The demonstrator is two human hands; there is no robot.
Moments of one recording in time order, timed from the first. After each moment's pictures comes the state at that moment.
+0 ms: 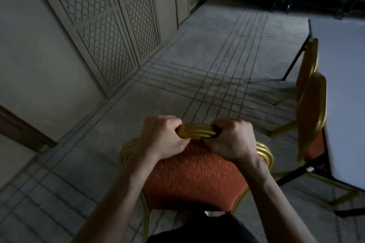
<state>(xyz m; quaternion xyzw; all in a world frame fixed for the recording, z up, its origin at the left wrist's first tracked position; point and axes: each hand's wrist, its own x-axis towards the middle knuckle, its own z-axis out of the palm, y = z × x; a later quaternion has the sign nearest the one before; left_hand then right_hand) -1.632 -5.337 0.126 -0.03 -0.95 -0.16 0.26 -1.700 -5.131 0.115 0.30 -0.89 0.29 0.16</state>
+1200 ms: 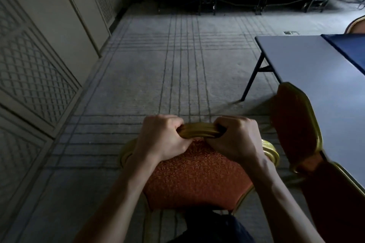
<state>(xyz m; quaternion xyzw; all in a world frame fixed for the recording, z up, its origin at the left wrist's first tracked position) -2.519 -5.400 0.136 -0.23 -0.92 -0.25 0.22 -2.503 -5.183 0.125 0.13 -0.93 0.22 0.25</state>
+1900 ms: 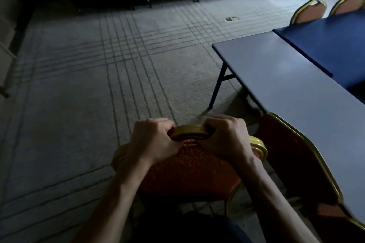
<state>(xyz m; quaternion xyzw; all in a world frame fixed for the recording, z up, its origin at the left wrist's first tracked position) -2.992 -5.307 0.103 -0.35 -0.89 -0.28 0.12 -2.906 -5.106 0.105 -0.02 -0.95 0.19 0.24</state>
